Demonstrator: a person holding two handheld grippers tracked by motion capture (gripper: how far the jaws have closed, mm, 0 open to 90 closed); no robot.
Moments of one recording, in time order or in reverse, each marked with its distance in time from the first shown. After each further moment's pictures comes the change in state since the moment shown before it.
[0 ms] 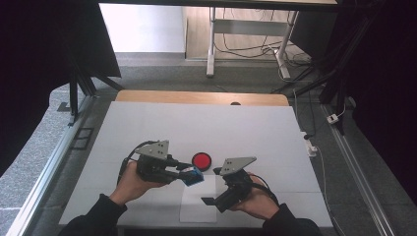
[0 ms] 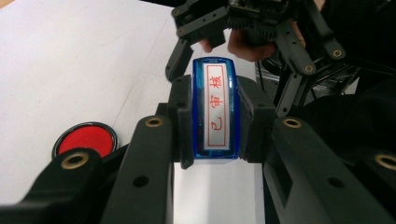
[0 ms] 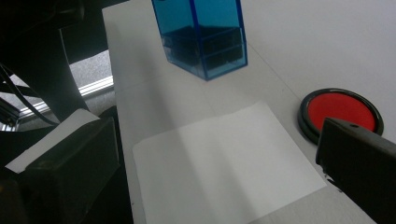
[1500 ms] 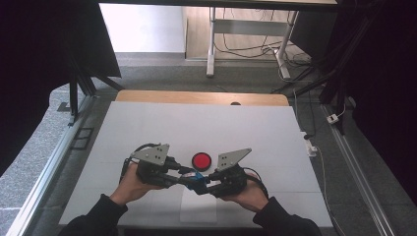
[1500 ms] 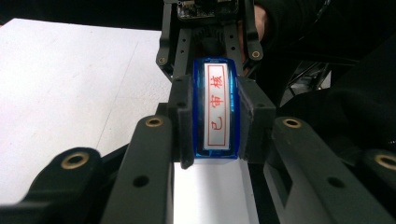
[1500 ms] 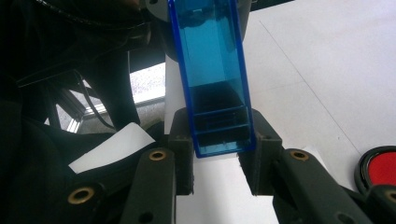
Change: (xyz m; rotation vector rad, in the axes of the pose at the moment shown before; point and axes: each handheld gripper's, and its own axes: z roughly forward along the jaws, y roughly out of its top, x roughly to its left) left arm -0.003 -0.001 0.001 -0.066 -0.098 0.123; right arm -0.010 0.016 0.007 -0.073 0.257 -0.060
